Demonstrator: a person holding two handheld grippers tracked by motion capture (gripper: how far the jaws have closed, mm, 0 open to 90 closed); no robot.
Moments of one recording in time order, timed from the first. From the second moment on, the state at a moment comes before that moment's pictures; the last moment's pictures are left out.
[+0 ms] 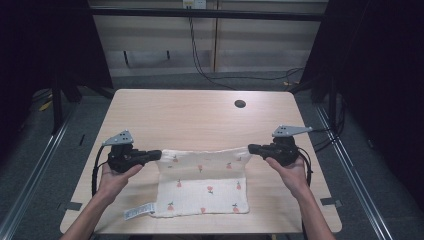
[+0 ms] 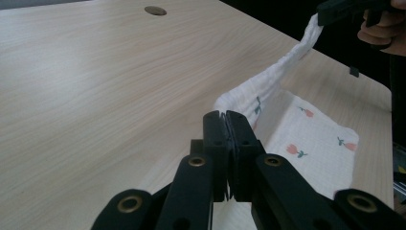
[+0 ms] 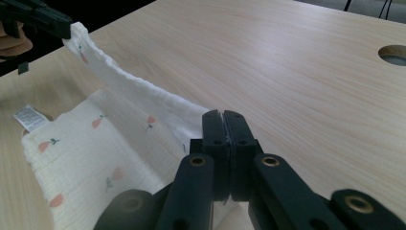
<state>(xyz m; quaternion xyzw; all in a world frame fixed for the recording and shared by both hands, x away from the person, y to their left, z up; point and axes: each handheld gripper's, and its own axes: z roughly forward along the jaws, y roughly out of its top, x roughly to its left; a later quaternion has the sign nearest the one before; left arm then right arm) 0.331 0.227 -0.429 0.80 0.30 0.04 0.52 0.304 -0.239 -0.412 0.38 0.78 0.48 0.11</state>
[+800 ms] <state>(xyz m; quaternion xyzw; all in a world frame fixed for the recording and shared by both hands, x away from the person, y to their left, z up) 0.293 0.234 -0.440 0.82 0.29 0.01 0.50 0.254 -0.234 -0.417 0.35 0.81 0.47 0.11</state>
